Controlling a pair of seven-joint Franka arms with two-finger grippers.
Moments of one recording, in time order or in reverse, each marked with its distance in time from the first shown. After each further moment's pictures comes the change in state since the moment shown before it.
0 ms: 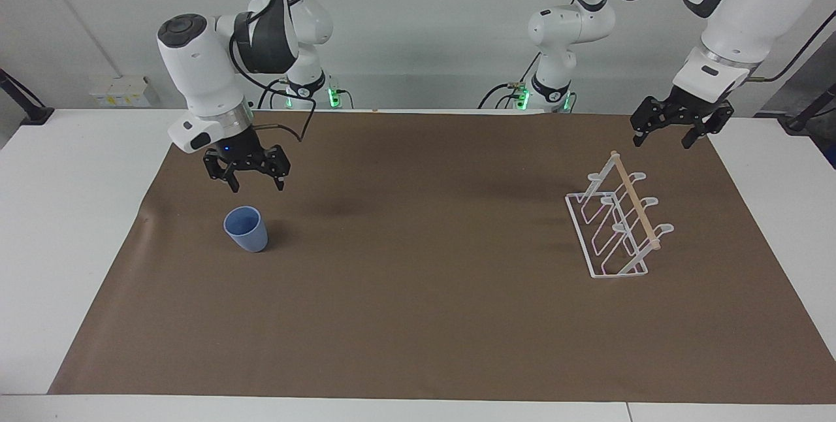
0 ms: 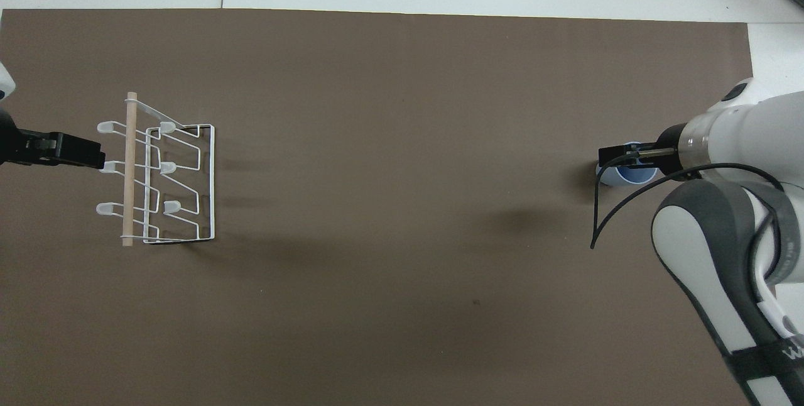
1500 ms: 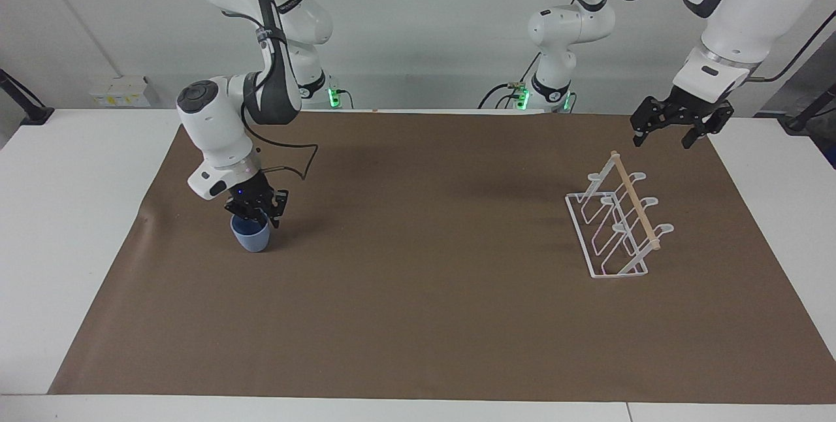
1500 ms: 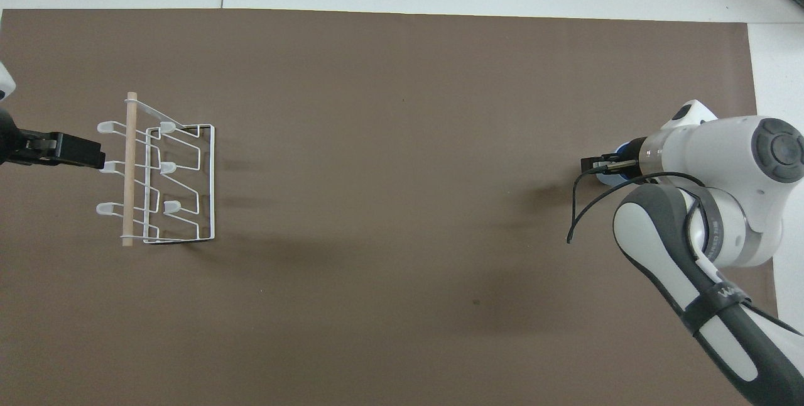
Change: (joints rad) left arm 0.000 0.000 0.000 0.000 0.000 0.000 0.000; right arm -0.009 0.124 -0.008 -0.121 -0.004 0.260 -0.089
